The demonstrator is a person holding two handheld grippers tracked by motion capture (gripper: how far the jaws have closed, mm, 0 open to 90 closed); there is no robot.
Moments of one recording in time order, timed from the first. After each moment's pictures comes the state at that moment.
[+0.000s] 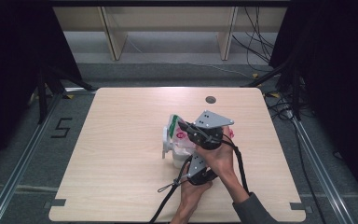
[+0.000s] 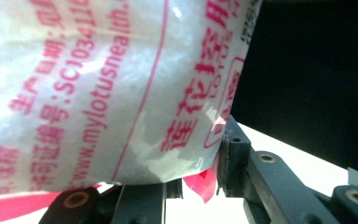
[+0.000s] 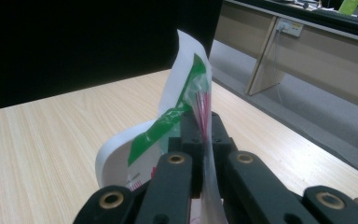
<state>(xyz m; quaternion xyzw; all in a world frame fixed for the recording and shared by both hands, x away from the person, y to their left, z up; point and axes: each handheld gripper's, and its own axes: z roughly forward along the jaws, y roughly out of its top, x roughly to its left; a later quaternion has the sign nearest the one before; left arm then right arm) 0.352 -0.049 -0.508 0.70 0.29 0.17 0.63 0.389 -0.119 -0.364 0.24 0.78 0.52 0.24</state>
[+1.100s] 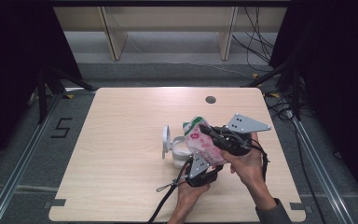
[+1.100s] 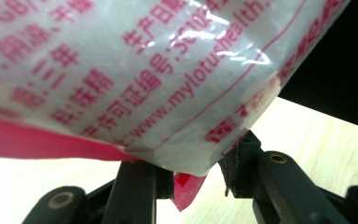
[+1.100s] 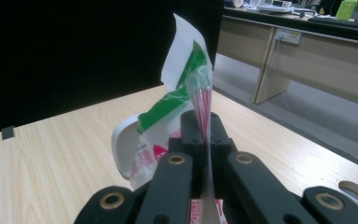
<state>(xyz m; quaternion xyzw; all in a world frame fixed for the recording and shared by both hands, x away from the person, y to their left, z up) 0.351 -0.048 -0.518 0.73 0.29 0.16 0.60 0.365 -0.182 -0.350 0.25 0.76 0.57 0.21</state>
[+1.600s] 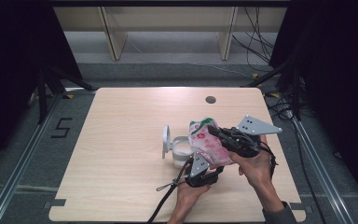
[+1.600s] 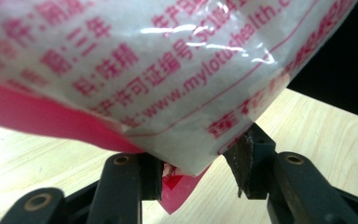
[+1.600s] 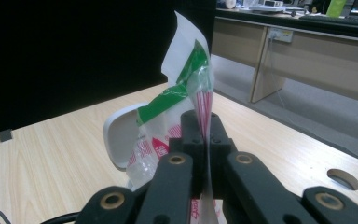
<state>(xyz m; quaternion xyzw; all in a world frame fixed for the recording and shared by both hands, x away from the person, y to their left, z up) 0.351 -0.047 -0.518 0.74 0.31 0.15 0.58 0.361 -0.203 -0.354 0.27 0.75 0.57 0.21</state>
